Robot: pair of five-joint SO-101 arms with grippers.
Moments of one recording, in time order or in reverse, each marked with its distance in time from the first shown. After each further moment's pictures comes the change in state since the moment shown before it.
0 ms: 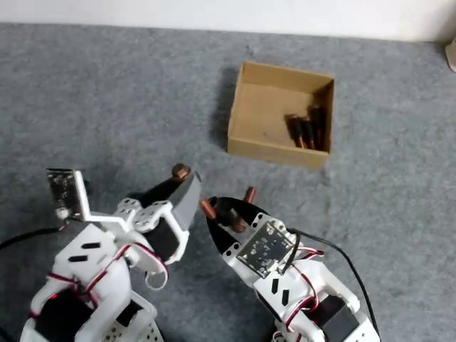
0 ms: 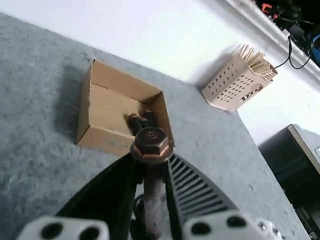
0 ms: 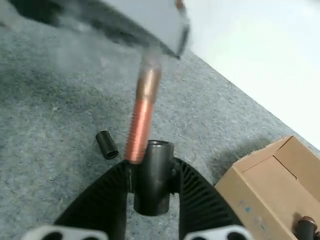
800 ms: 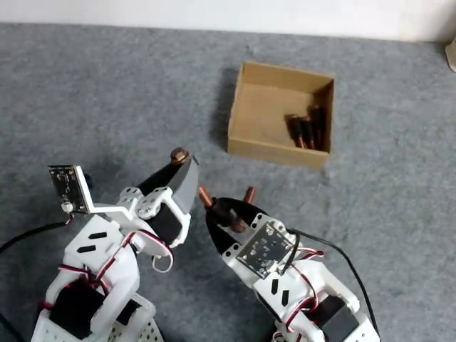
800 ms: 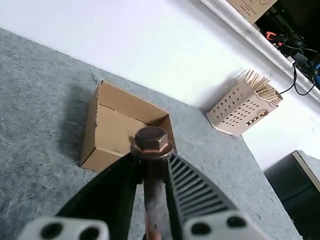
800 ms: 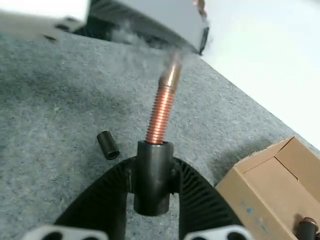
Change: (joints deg) left arm -3.7 -0.3 6.1 -9.1 0.1; right arm -0.1 0.0 0.0 0.0 0.0
